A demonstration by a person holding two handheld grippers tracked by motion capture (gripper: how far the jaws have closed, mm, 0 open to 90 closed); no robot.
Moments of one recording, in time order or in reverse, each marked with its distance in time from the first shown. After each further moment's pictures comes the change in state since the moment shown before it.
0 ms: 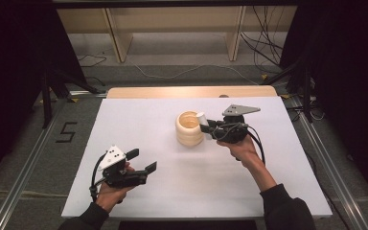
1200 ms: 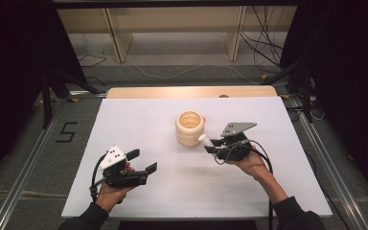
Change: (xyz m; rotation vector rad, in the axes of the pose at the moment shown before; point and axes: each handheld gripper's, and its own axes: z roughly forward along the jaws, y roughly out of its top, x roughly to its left) left arm -0.001 0.000 0.000 0.006 -0.007 0.004; right arm 0.017 -0.034 -0.014 0.192 0.033 -0.132
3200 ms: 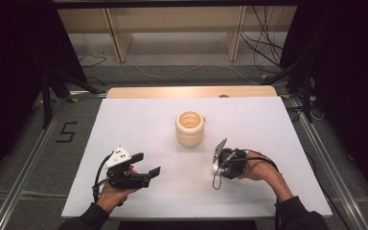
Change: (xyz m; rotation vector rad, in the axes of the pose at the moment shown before) left arm -0.004 -0.002 0.007 0.090 -0.039 -0.005; right arm 0.008 -0.031 0.027 0.664 0.023 -0.333
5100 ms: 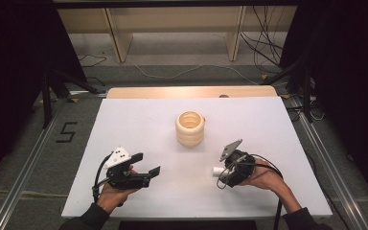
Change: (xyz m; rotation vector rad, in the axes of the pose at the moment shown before) left arm -0.002 0.001 -0.002 -0.001 0.012 -0.010; right arm 0.011 -0.019 -0.010 -0.145 0.004 0.161
